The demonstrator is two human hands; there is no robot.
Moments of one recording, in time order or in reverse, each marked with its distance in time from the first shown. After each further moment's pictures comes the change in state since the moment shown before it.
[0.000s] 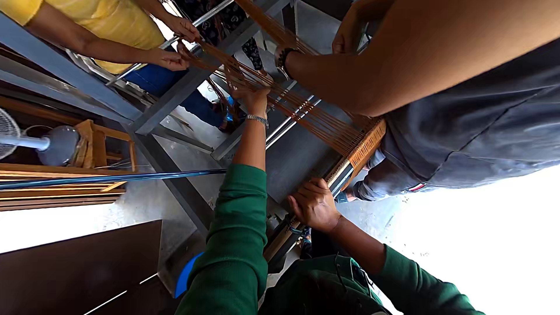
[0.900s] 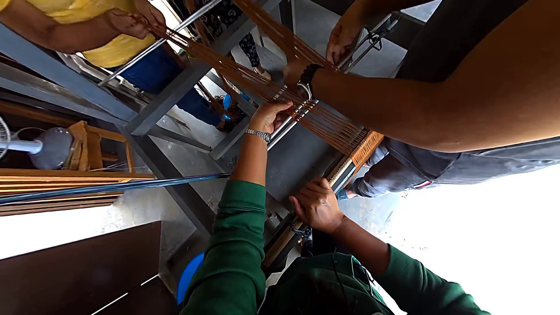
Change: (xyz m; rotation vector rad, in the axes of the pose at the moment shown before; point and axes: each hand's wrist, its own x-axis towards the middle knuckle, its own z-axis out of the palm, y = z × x) left_hand -0.032 -0.012 -0.010 -0.027 -0.553 -0.251; right_hand -0.001 0.000 0.000 0.006 -0.021 0.014
